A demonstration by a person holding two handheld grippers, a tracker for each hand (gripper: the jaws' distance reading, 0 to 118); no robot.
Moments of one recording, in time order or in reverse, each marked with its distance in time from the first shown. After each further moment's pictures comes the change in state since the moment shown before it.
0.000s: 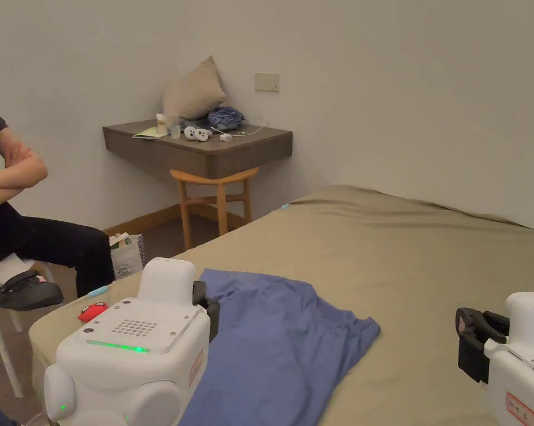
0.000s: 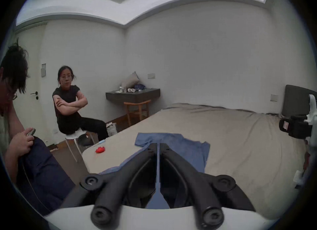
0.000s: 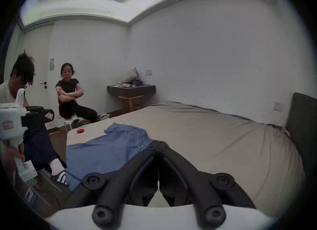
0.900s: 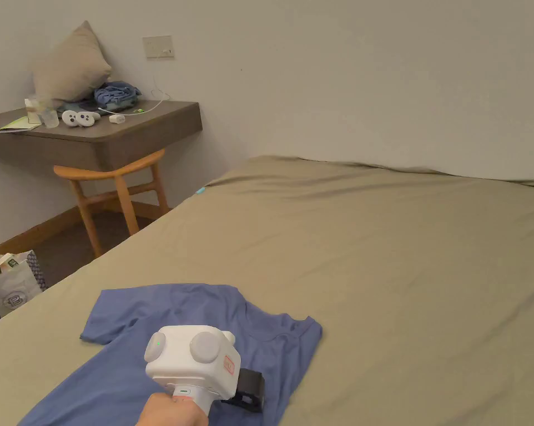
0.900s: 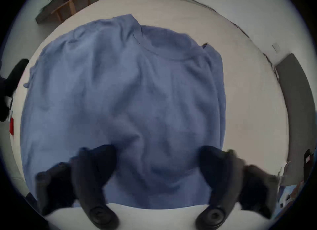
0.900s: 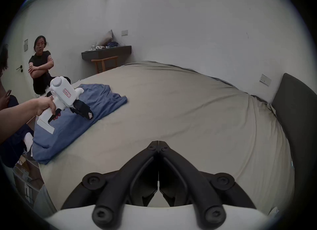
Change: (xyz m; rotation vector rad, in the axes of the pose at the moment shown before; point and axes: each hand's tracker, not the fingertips) left arm 0.120 -0.104 -0.392 -0.917 -0.357 -0.060; right arm 0.112 -0.090 -0.036 -0.348 -0.176 -0.007
